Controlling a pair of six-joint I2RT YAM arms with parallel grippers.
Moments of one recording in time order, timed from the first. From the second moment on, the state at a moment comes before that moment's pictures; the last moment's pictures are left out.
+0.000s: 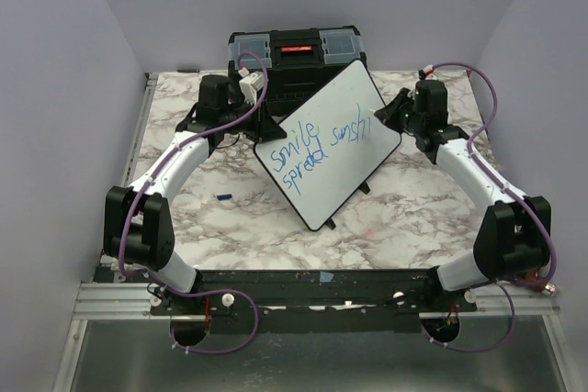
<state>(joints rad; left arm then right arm) -0.25 1.56 1.23 -0.19 0.85 -0.20 0.19 1.48 1.12 -0.11 -0.09 0.58</state>
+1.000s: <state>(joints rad) -0.25 1.56 1.23 -0.19 0.85 -0.20 0.19 1.58 1.14 -0.09 -0.07 0.58</state>
